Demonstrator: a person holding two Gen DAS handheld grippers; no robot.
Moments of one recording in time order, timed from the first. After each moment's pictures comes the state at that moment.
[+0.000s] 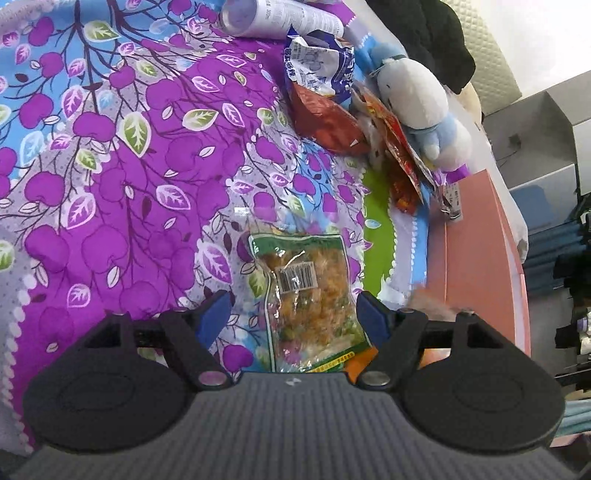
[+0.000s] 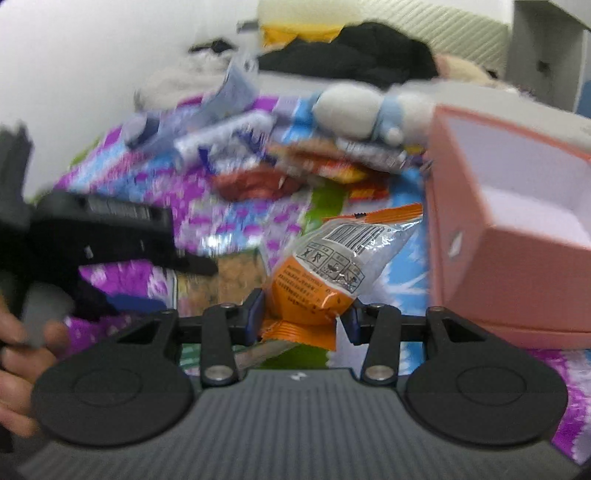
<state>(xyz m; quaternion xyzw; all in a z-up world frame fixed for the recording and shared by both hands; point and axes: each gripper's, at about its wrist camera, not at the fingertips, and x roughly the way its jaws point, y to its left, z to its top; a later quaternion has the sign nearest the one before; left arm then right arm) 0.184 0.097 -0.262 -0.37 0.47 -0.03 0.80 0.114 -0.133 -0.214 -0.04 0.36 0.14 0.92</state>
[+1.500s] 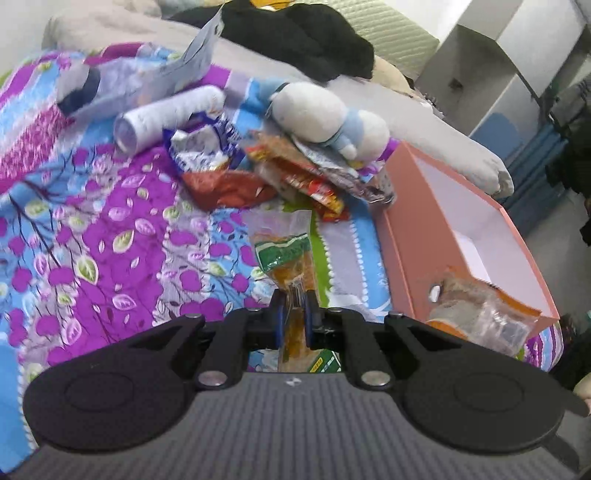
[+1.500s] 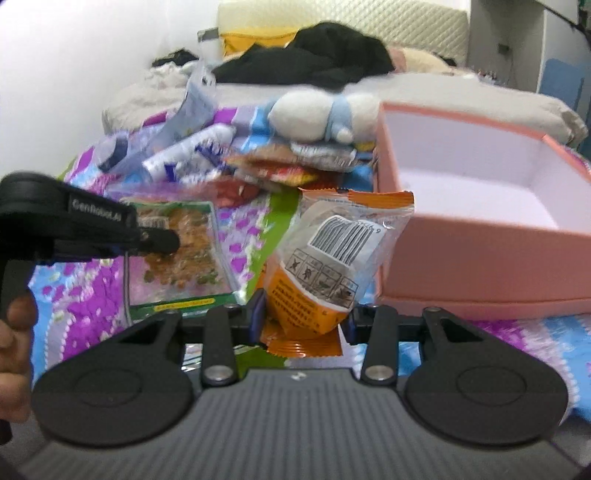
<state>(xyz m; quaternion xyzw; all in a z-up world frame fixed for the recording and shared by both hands) 0.172 0.042 -0.171 -0.17 0.40 -0.10 0.89 0.082 -0.175 -0.164 0.01 0.34 0.08 0.94</state>
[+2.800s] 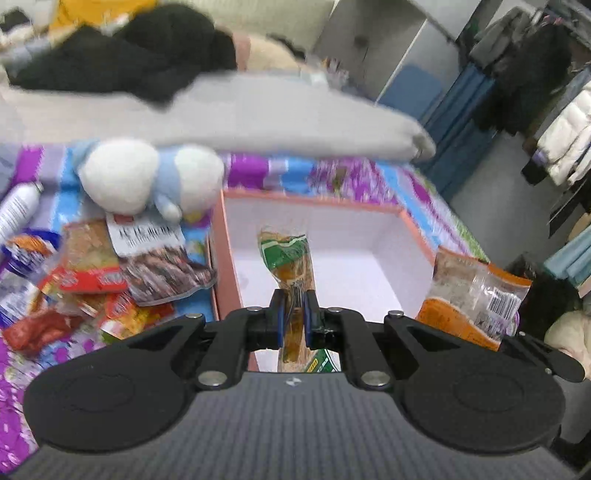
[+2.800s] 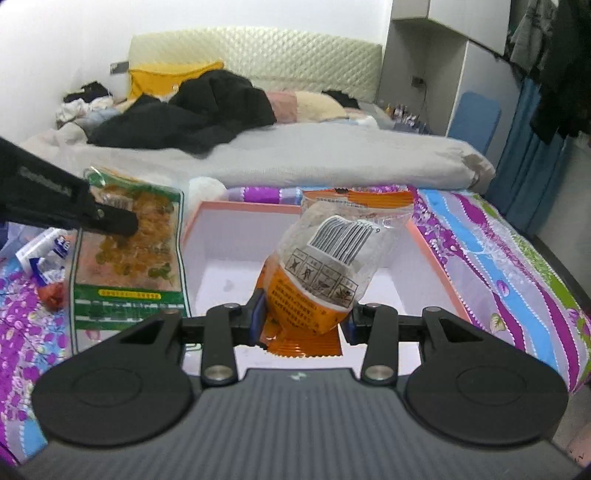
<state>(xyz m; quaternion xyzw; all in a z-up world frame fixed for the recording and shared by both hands) 0.321 -0.147 -0.068 -0.10 0.43 -0.23 0.87 0.173 -0.321 -0.089 -0.03 0.31 -0.05 0.95</state>
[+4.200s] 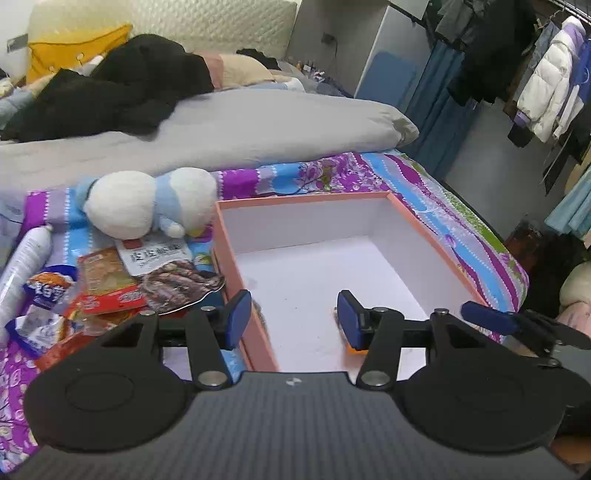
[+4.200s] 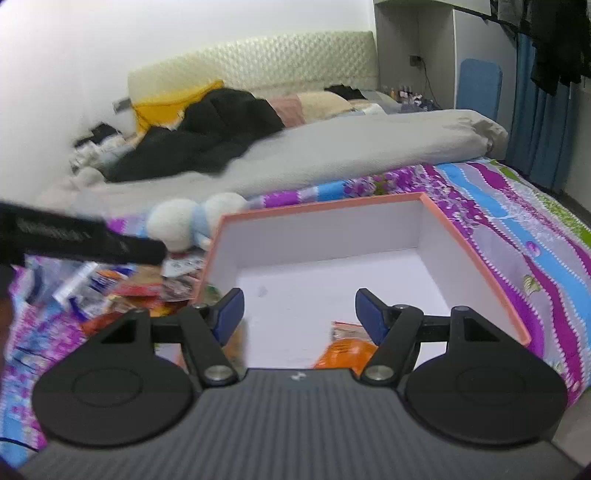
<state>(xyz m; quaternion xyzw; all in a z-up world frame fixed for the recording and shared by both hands) 0.270 -0.132 -0.047 -0.02 0.38 -0.26 0.89 0.135 -0.322 -0.078 0.08 0.29 -0.02 0.95</state>
